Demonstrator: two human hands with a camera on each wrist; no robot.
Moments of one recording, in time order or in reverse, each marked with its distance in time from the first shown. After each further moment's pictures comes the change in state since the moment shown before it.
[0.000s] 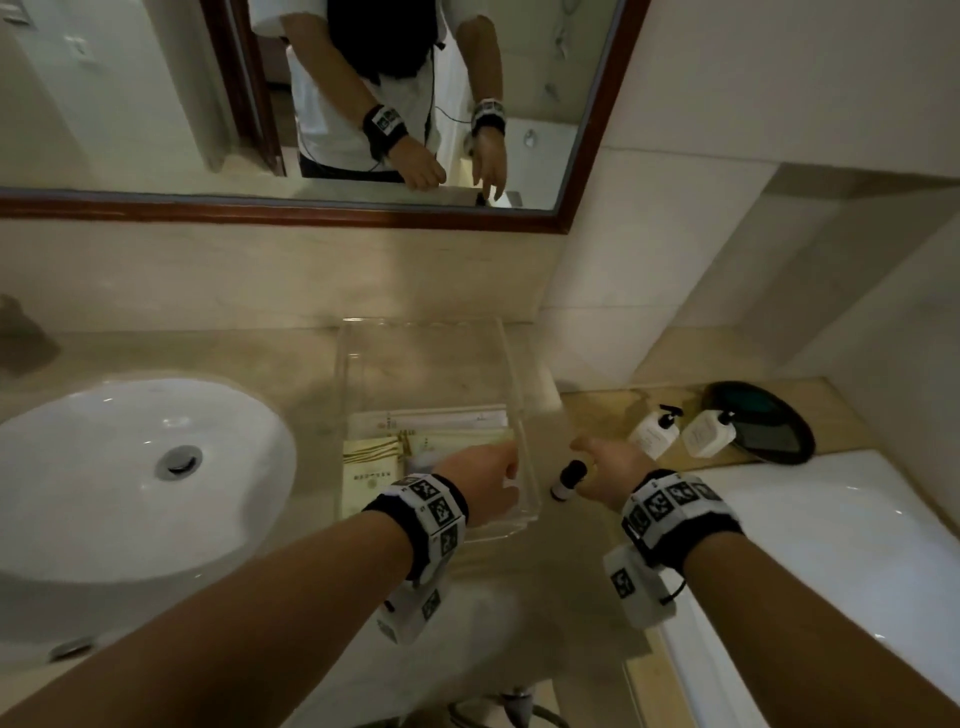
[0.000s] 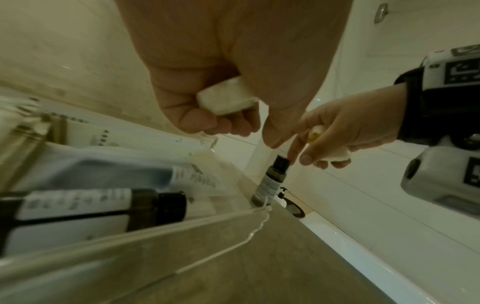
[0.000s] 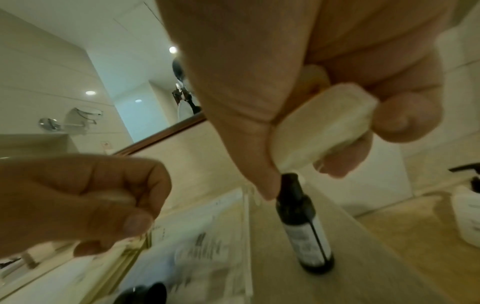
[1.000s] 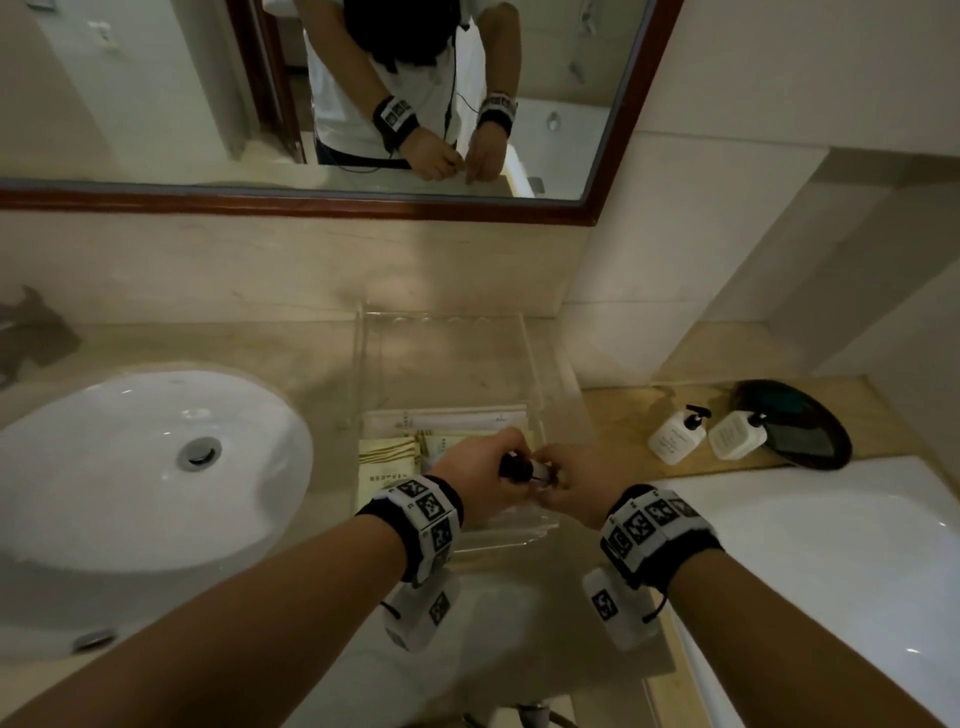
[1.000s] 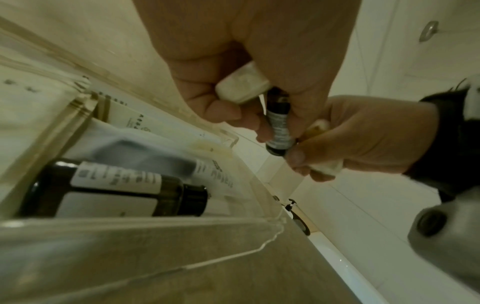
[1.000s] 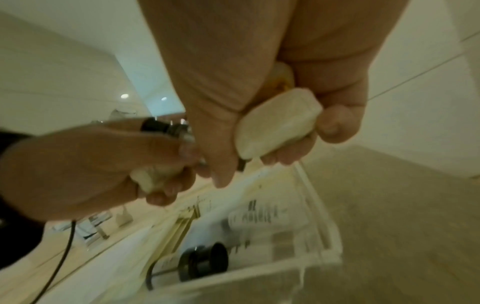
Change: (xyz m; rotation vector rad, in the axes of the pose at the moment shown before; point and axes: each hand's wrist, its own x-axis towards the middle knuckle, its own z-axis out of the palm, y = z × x) left_hand 0.002 -0.021 -0.005 -0.251 0.140 -0.009; right_hand 0.004 -0.043 0.017 0.132 0.034 -0.324
